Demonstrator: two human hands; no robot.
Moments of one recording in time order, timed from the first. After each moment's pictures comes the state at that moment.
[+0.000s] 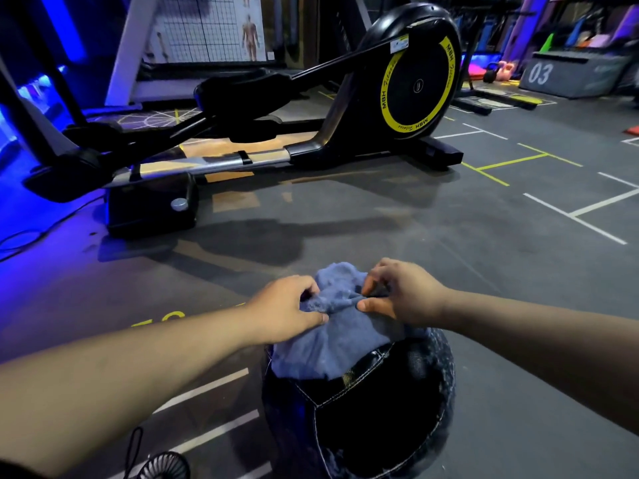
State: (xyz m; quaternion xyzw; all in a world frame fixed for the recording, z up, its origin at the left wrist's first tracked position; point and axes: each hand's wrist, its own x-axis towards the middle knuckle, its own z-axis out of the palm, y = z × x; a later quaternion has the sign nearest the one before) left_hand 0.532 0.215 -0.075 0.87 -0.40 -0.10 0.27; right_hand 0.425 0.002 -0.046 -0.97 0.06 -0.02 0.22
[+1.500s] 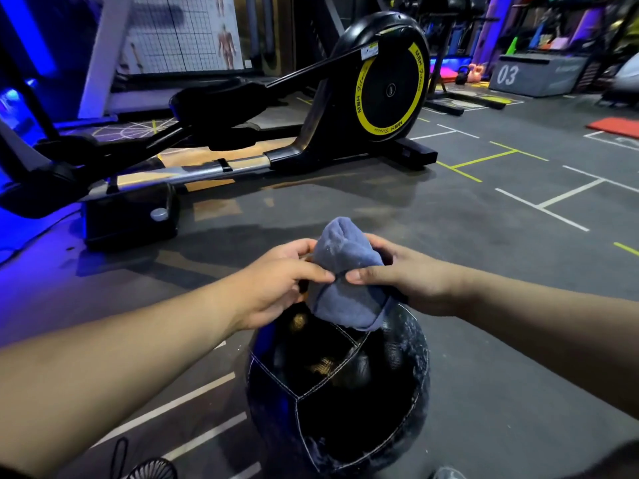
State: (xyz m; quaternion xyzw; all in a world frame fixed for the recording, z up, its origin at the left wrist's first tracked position) left_hand 0.483 0.193 0.000 0.60 -0.23 -0.40 0.65; right_hand 0.385 0.007 0.001 -0.70 0.07 0.05 0.71
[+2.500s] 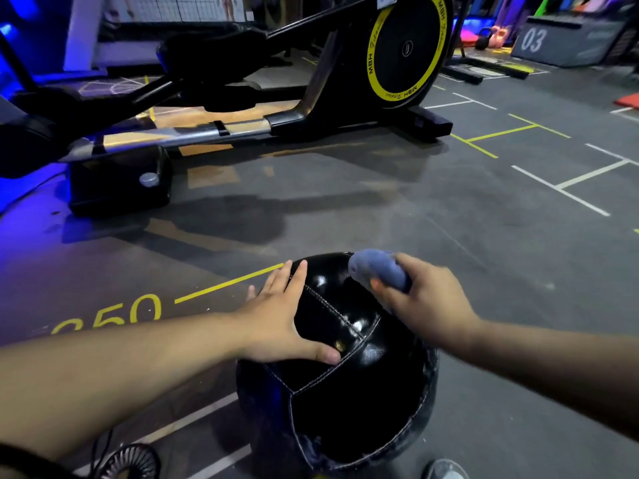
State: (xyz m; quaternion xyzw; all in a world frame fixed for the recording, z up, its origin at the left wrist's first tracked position) left_hand 0.502 0.200 -0.102 0.88 -0.38 -0.24 0.11; right_hand 0.374 -0.012 -0.082 -0.94 0.18 -0.17 0.24
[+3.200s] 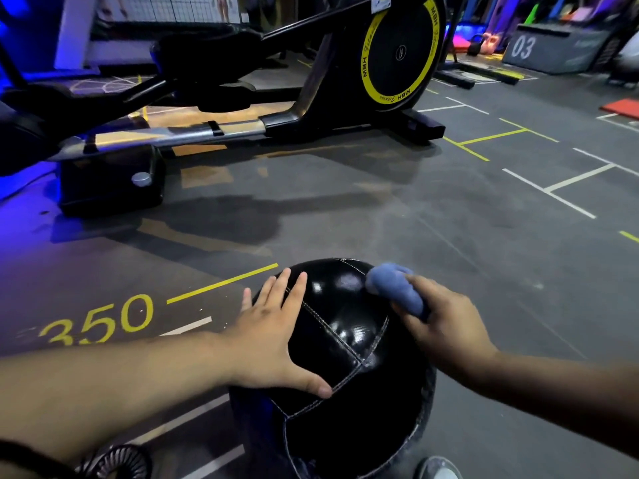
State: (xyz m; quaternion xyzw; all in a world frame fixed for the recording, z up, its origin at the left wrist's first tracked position) left_hand 0.481 0.212 -0.110 0.88 -0.44 -0.17 0.05; right_hand 0.335 -0.021 -0.103 -0.93 0.20 -0.20 0.23
